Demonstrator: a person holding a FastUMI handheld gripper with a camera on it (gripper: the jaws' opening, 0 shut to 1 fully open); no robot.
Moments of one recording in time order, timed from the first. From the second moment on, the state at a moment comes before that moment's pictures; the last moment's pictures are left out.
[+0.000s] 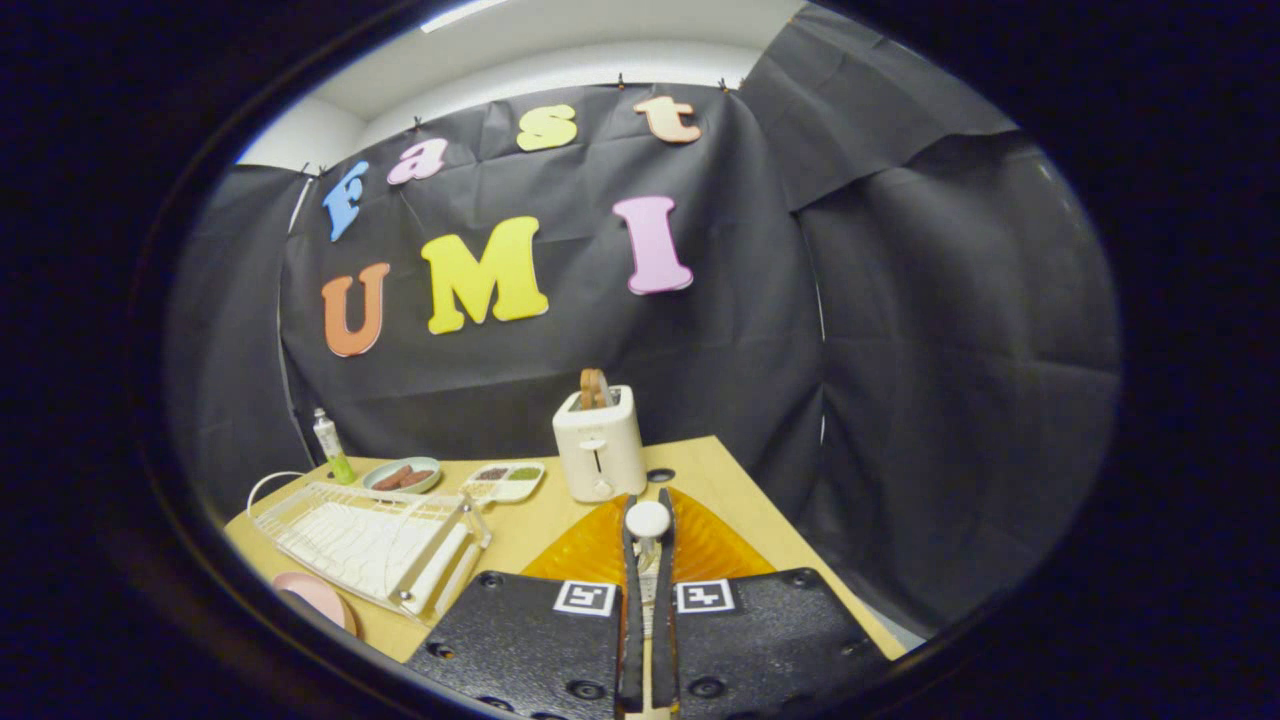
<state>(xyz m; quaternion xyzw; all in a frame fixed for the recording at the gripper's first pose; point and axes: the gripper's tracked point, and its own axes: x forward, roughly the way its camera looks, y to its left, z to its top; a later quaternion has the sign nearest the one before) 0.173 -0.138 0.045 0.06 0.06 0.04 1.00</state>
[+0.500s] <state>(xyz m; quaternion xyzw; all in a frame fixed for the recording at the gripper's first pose) 0.072 0.031 0.116 0.05 0.05 0.22 0.97</state>
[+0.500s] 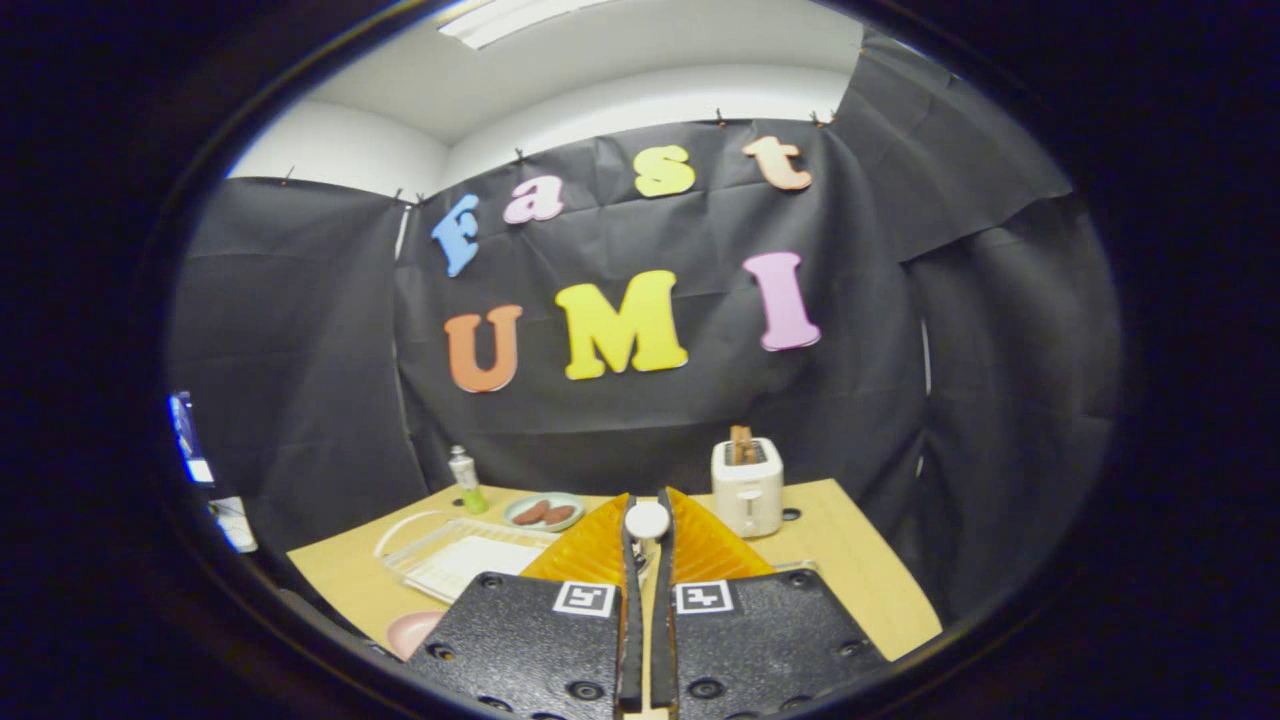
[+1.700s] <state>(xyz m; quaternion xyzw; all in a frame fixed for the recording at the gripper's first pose) 0.005 0.235 -0.075 0.01 0.27 0.38 0.88</state>
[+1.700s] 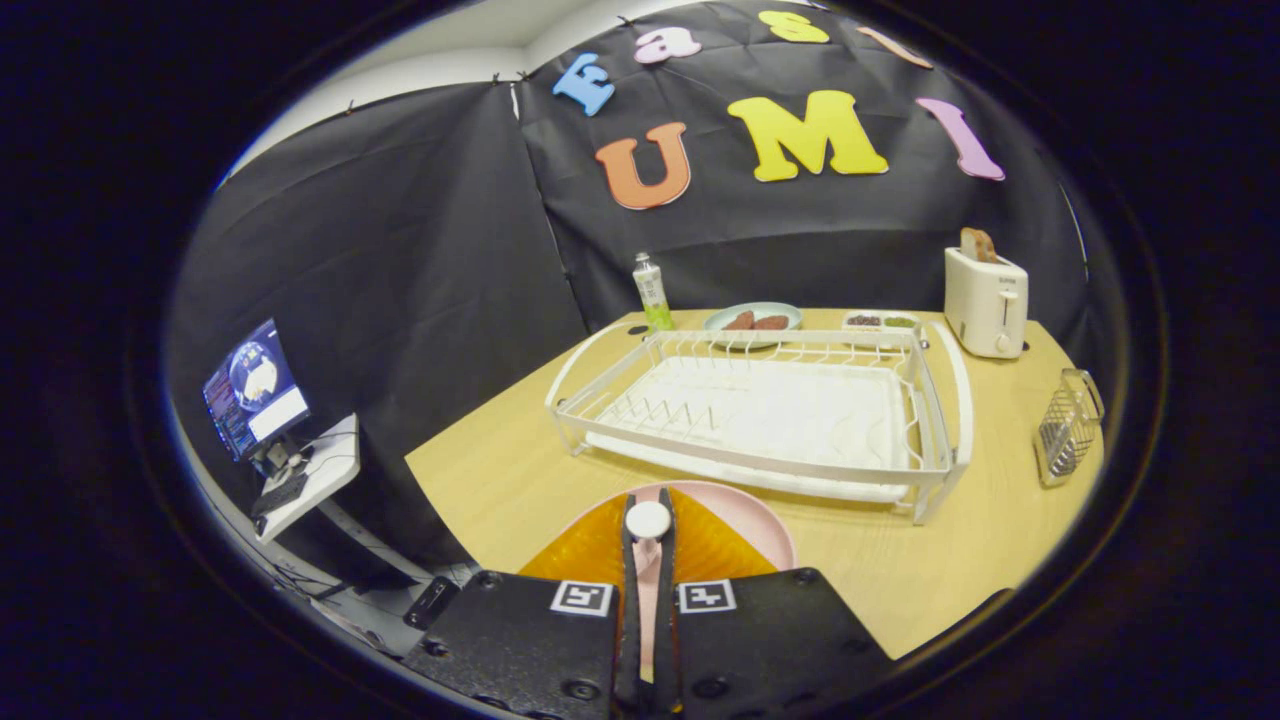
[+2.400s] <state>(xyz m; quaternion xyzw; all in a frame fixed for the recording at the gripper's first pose) 0.023 0.219 -0.065 0.03 0.25 0.36 0.90</state>
